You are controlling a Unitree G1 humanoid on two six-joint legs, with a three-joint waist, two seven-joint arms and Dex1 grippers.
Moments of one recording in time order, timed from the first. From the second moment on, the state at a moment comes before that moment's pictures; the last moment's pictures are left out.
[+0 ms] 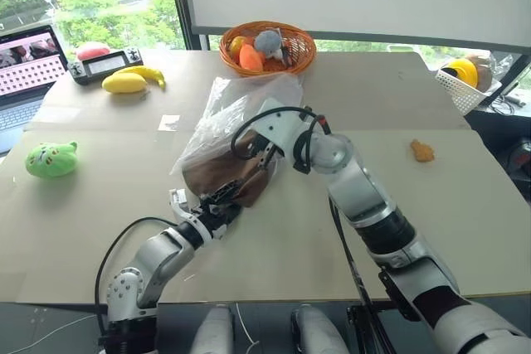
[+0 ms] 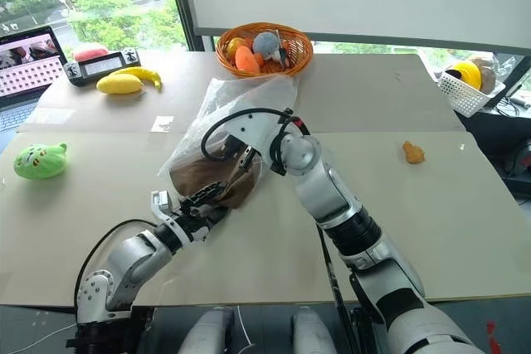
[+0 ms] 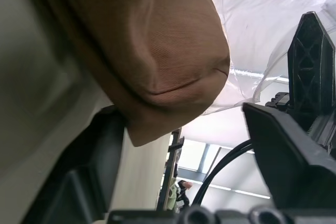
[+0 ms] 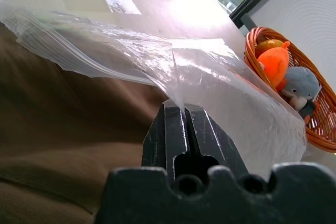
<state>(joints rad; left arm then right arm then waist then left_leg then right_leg) -0.08 0.15 0.23 -0.17 -1.95 0.80 0.42 -0.84 -0.27 0.42 -0.10 -0.22 0.64 0.52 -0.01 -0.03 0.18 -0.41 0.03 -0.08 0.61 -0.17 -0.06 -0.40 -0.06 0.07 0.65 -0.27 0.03</state>
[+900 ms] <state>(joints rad) -0.12 0.10 0.26 -0.22 -1.95 0.78 0.51 -0.84 -0.27 0.42 -0.11 -0.23 0.65 0.52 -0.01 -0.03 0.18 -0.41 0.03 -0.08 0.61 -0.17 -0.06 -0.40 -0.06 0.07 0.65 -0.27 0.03</state>
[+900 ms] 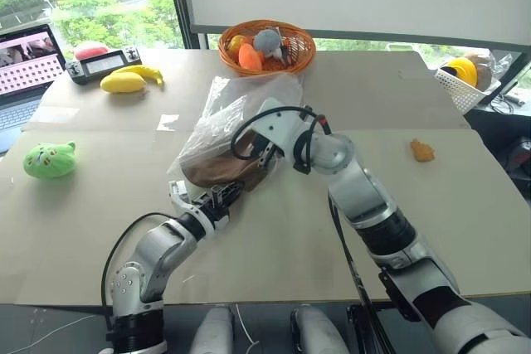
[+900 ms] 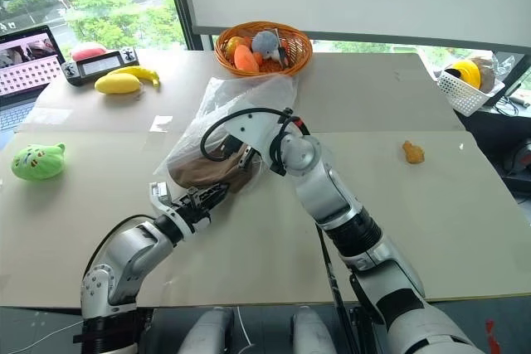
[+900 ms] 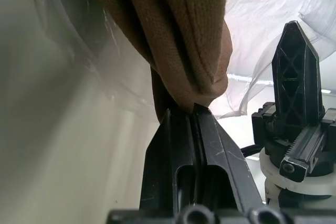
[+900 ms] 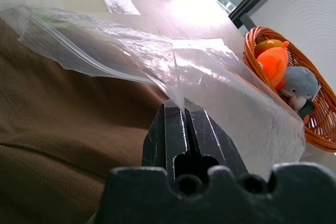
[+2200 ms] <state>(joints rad) -0.70 0.69 0.72 0.15 -1.95 1.06 -0.29 -0.83 -0.27 0.42 -0.05 -0.22 0.60 0.52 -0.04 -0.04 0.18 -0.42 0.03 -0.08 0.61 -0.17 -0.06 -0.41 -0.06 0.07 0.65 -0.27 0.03</state>
